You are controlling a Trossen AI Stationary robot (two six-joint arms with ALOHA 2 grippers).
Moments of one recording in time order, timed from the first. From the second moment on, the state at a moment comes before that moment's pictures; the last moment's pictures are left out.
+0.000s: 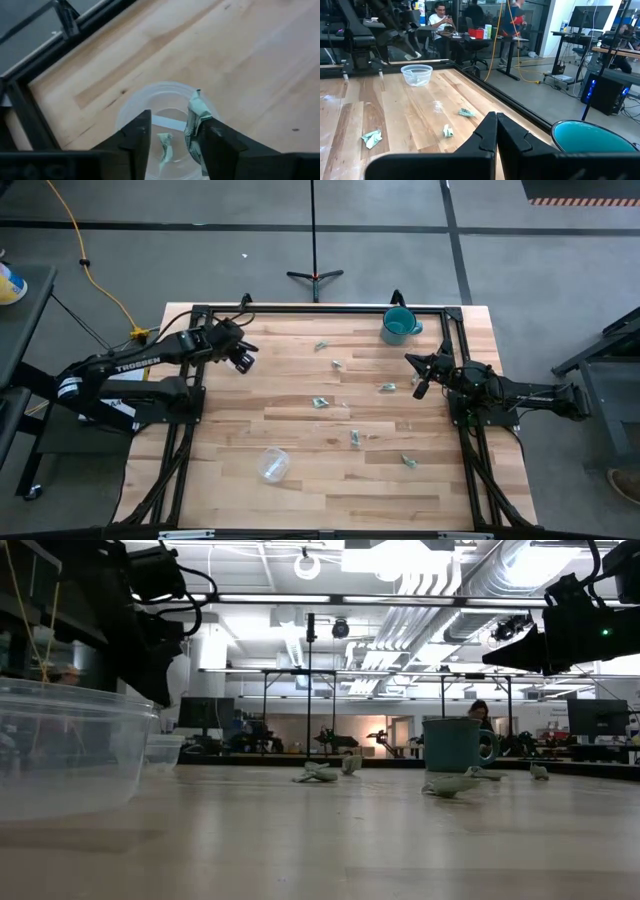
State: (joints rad) left arm 0.51 0.93 0.62 -0.68 -0.33 -0.25; right arm -0.14 0.13 0.01 0.07 0.42 -0.05
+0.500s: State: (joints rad) left arm 0.51 0.93 0.63 -0.68 -0.36 -0.24; right arm -0.14 0.13 0.01 0.07 0.42 -0.05
